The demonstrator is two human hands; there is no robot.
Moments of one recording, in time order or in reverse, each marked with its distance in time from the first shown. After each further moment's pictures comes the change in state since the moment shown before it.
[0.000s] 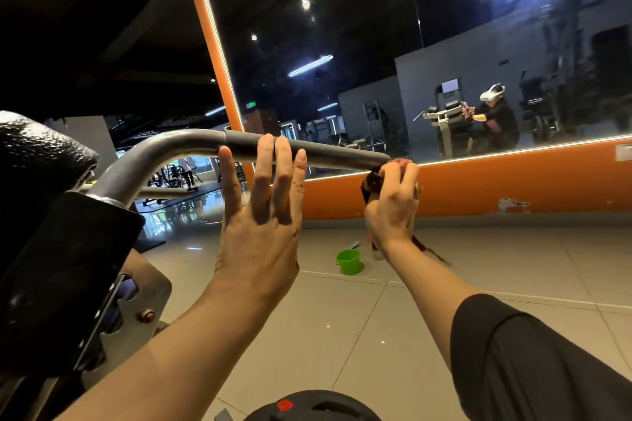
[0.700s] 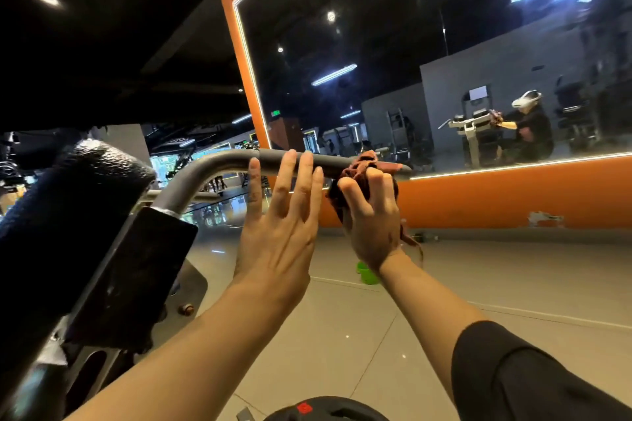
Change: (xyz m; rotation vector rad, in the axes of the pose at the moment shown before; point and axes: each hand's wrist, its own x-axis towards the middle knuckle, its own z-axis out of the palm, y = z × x) left_hand -0.001 -0.014 -0.036 0.011 -0.202 0.047; right_hand -0.010 -0.056 -0.005 0.081 0.035 -0.503
